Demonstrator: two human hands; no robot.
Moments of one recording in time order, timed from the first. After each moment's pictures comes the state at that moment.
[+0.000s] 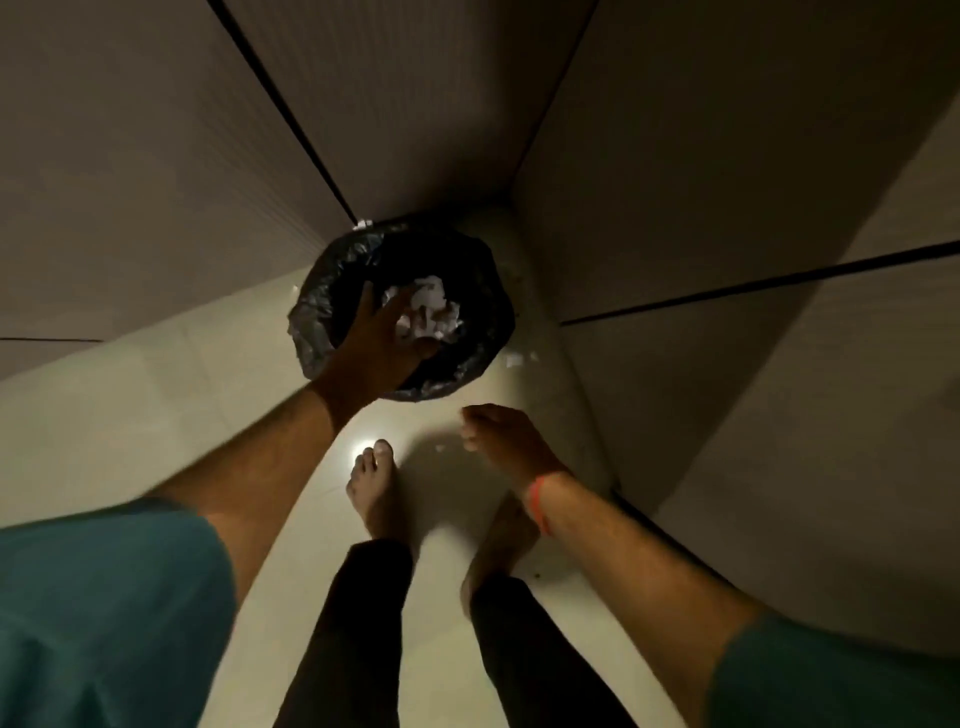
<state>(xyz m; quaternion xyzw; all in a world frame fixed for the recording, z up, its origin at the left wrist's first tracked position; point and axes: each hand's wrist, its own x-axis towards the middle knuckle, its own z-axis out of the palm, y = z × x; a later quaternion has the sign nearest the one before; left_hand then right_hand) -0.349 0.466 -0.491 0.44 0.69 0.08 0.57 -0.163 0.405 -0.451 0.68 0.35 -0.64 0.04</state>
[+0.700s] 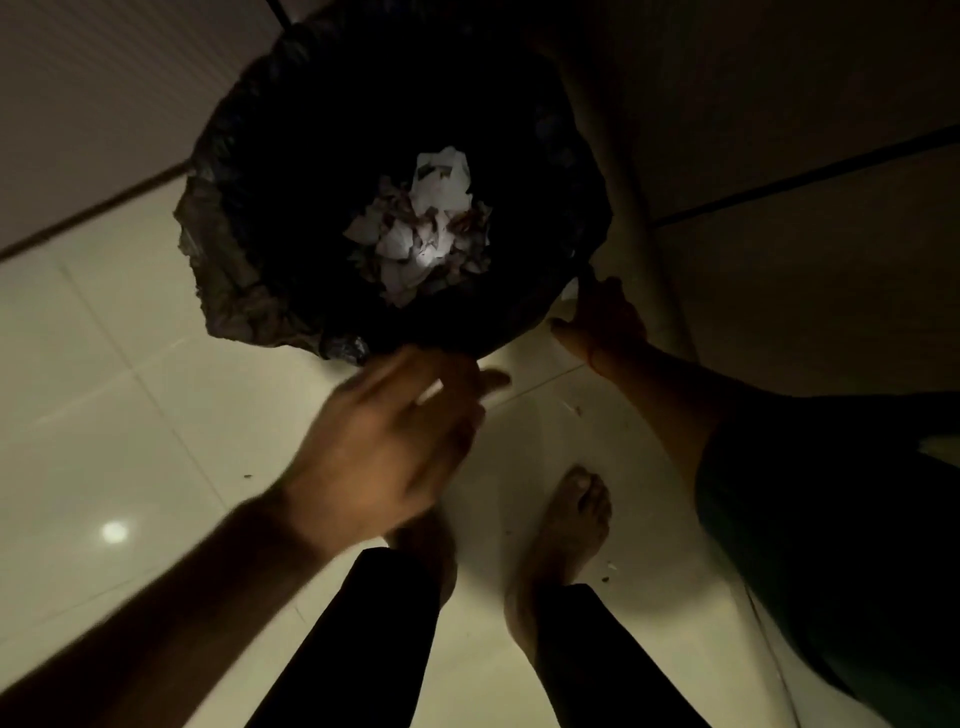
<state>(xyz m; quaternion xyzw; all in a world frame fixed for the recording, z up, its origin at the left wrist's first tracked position) -0.354 0.366 -0.591 0.81 0.47 0.18 0.30 -0.100 0.447 -0.745 0.73 0.54 -0.35 0.22</state>
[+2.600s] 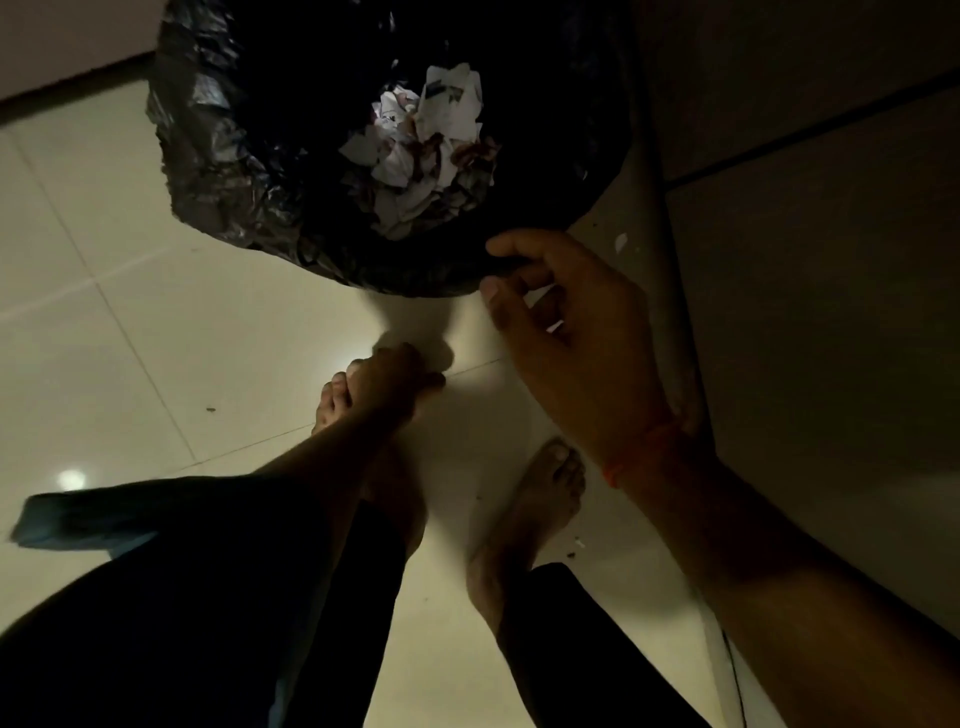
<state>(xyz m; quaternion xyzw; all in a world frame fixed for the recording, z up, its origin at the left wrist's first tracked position) -0.313 0.316 -0.733 0.43 0.75 -0.18 0.48 -0.157 0.385 -0.577 0.62 0.58 -0.49 -0.21</state>
